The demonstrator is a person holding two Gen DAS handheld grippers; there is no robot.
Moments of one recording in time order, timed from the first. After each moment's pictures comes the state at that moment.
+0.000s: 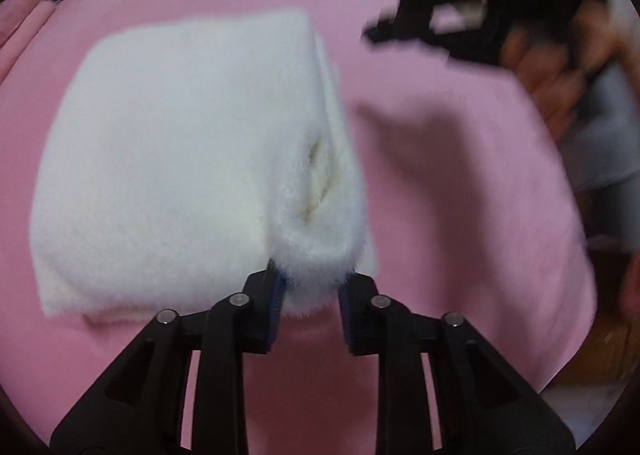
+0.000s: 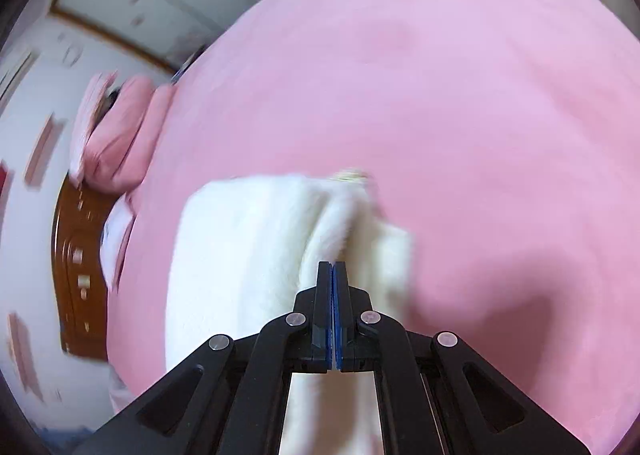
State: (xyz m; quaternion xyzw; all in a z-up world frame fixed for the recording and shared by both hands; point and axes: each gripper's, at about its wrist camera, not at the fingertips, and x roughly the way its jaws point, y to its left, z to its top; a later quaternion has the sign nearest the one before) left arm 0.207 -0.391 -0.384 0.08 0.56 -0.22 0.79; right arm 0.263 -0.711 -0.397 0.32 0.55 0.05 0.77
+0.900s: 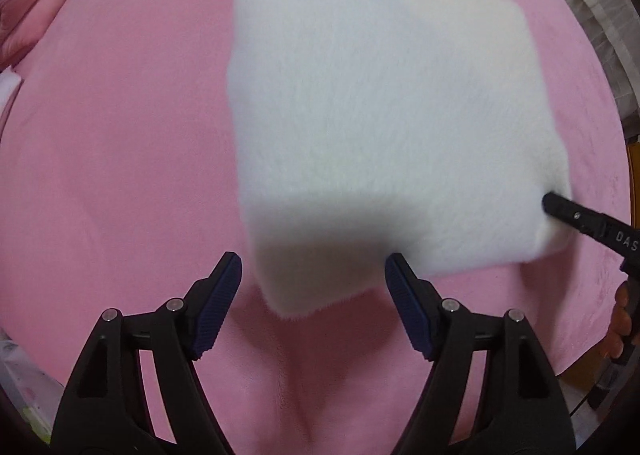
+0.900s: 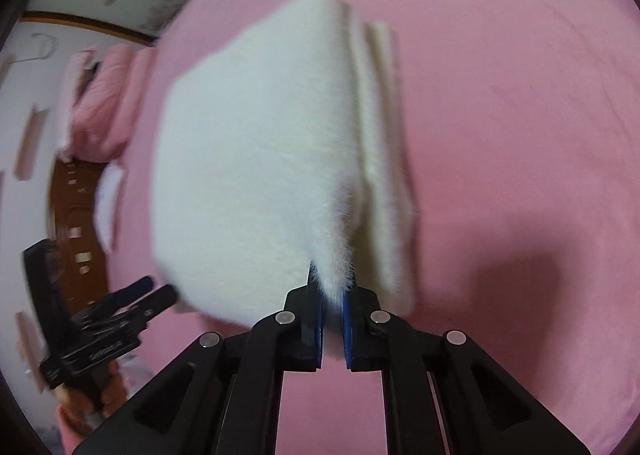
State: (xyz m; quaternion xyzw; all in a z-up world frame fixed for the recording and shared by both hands) left arm 0.274 -0.306 -0.390 0.09 0.67 -0.09 0.73; right arm 0.107 -0.664 -0.431 0.29 0.63 0.03 0.72
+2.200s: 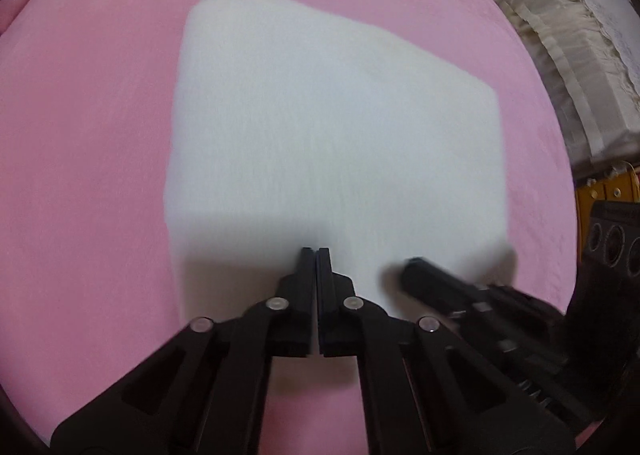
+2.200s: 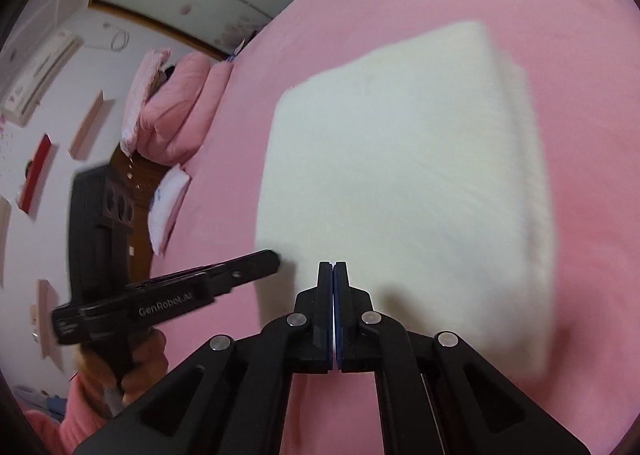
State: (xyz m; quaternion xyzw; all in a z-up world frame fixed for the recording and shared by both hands) left arm 0.369 -0.336 -0.420 -0.02 0.63 -0.17 0.76; right arm 0.072 -0.540 -0.397 0.30 0.53 0.17 0.78
